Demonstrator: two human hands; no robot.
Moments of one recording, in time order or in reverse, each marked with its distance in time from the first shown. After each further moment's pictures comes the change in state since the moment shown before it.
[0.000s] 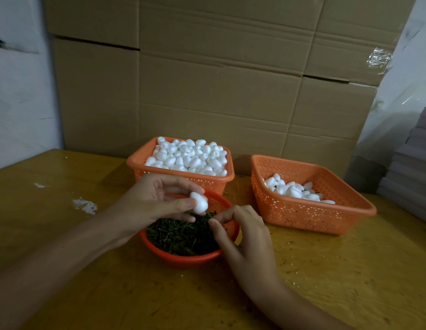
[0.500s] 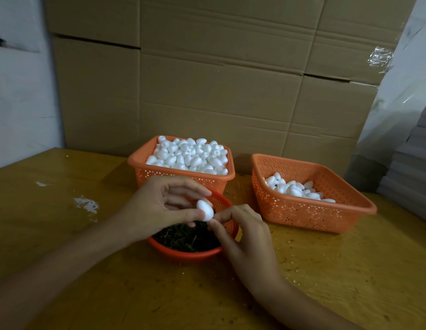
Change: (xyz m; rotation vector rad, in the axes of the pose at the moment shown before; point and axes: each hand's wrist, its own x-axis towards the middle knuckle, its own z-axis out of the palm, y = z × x) left_hand -0.002 -0.003 0.010 0.251 0.027 0.153; right_hand 0.003 0.000 -0.001 -0.010 -0.023 0.002
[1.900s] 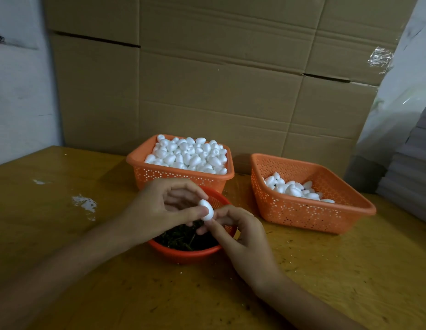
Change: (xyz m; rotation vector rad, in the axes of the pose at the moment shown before) left_hand -0.002 -0.004 0.005 0.148 0.030 0.011; right_hand 0.005 0.003 0.000 0.209 -0.161 0.084
